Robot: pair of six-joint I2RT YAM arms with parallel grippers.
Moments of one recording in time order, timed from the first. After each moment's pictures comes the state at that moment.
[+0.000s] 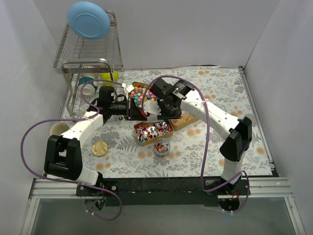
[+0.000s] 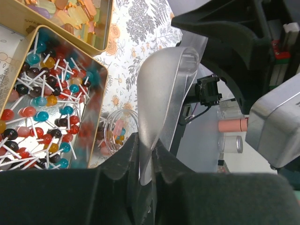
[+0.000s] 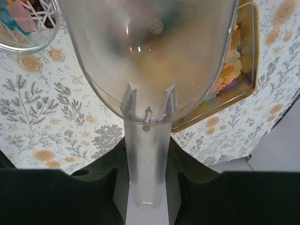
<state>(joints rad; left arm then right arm) -0.24 1.45 0.95 -0.15 1.09 -0.37 0.88 1.84 1.90 -1.34 0.12 -0.83</state>
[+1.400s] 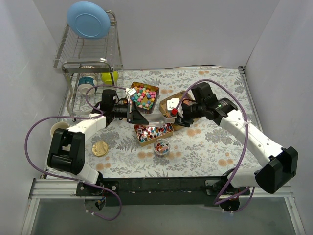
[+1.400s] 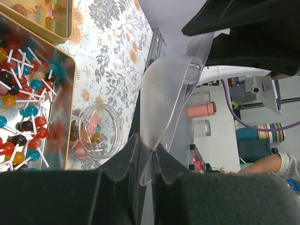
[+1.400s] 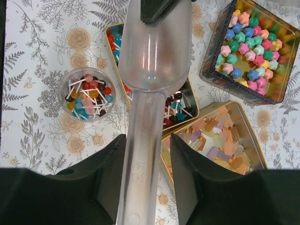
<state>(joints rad) -0.25 1.52 0.86 0.08 1.28 -0.54 0.60 1.31 1.24 -0.73 -0.64 -0.89</state>
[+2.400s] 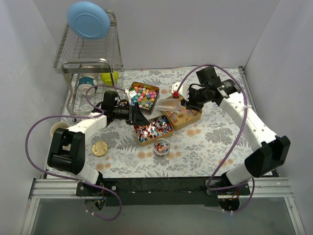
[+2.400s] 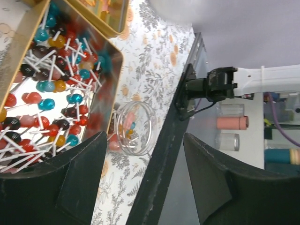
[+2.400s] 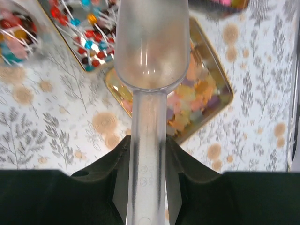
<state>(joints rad) -0.25 1.53 0.89 -0.08 1.09 -0.40 0.50 1.47 1.50 -0.97 -0.42 -0.95</state>
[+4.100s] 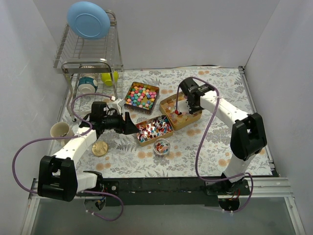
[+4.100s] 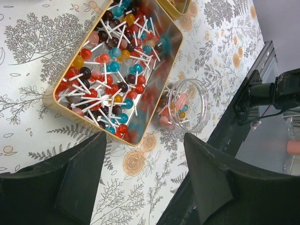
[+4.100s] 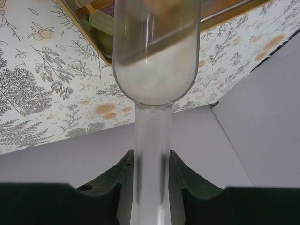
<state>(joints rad) -0.18 1.22 0.70 -0.23 0.82 -0.17 0.52 1.75 1.46 -0.97 0.46 -1.39</state>
